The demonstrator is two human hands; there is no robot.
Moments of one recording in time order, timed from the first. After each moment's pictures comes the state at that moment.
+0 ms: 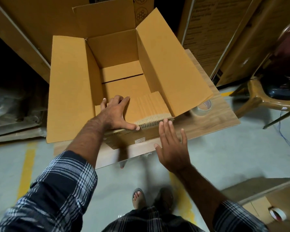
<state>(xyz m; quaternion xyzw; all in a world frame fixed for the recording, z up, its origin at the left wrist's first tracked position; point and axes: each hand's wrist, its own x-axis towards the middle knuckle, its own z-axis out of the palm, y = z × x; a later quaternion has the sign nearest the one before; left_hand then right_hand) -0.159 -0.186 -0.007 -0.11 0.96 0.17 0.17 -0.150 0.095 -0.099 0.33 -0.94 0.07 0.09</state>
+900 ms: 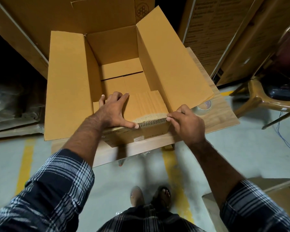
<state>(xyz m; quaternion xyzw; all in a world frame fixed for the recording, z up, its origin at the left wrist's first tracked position) -0.161 -0.186 -0.007 -0.11 0.97 0.16 0.15 -0.231 0.105 -0.034 0.31 -0.92 0.22 0.12</state>
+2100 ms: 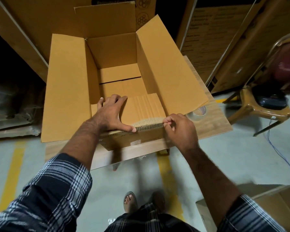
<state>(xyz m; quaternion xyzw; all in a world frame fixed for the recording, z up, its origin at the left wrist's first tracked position) -0.155 -0.189 -0.004 -0.09 0.97 0.19 0.11 -0.211 0.090 -0.006 0.21 -0.92 0.32 -0.02</state>
